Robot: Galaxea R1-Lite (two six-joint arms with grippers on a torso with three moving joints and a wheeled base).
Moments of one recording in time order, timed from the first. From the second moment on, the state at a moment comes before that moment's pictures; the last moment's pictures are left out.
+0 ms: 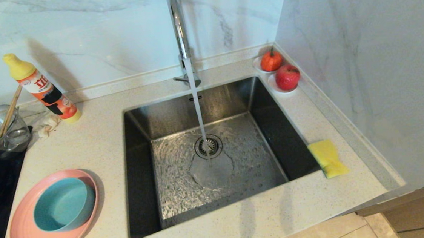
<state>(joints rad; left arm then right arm) -0.01 0.00 0.00 -0.01 0.00 0.01 0.00 0.00 0.00 0.00 -0.01 0.01</state>
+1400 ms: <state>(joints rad) -0.01 0.00 0.00 -0.01 0.00 0.01 0.00 0.00 -0.14 0.08 0.10 -0.06</state>
